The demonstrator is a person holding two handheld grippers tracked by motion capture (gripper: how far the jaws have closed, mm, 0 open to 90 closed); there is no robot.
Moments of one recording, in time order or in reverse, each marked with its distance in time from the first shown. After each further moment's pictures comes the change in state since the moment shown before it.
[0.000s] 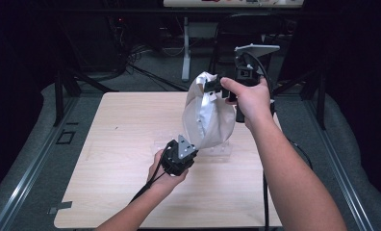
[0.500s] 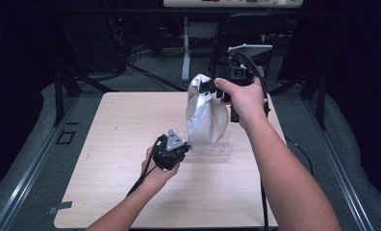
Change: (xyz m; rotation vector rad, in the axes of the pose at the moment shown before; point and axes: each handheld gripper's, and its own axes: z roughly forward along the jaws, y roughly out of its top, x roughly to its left) left arm 0.028 -0.008 -0.001 -0.017 -0.037 -0.061; right arm 0.007 0.000 0.012 0.015 -0.006 -0.013
